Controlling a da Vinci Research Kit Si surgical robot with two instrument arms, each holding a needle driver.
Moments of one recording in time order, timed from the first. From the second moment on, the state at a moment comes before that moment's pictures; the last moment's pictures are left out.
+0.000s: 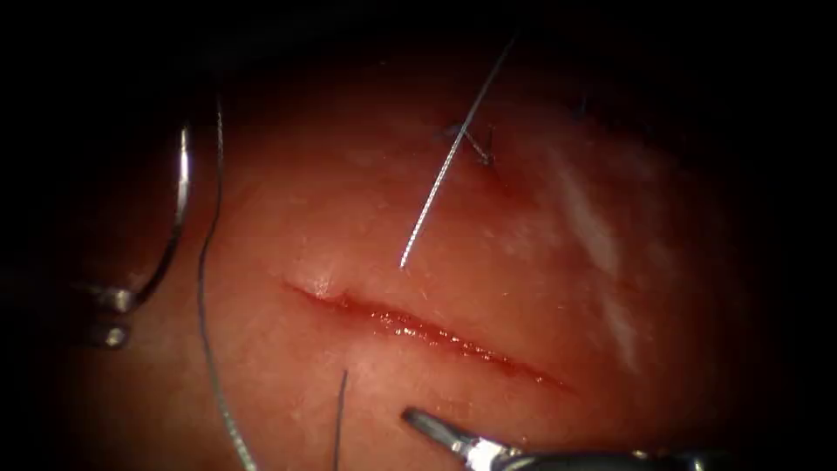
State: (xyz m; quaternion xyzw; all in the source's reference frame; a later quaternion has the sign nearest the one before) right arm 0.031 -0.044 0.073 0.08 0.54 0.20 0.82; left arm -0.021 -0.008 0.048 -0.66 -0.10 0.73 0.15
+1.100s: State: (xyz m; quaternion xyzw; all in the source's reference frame) right arm 0.032 -0.045 0.074 0.09 0.54 0.17 0.82; left arm -0.021 -0.008 0.048 -0.66 -0.10 0.73 0.16
